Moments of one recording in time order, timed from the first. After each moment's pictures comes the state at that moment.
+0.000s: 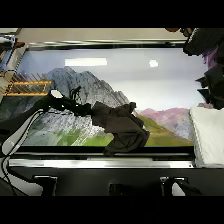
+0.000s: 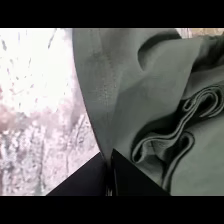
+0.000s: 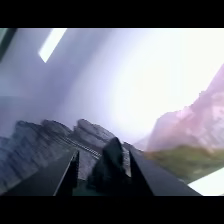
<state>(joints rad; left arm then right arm) 0.01 -1.79 1.29 0.71 -1.13 -1.26 -0.33 -1.00 1.27 2.00 -1.16 -1.06</state>
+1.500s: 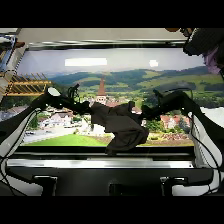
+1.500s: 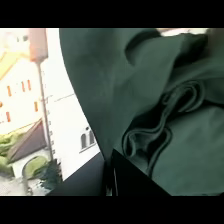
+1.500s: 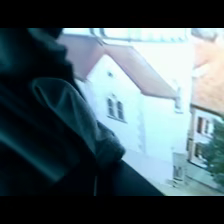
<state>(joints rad) 0.02 -1.75 1.32 0.71 -1.16 -1.31 -0.02 -1.59 1.14 2.31 -1.21 -1.81</state>
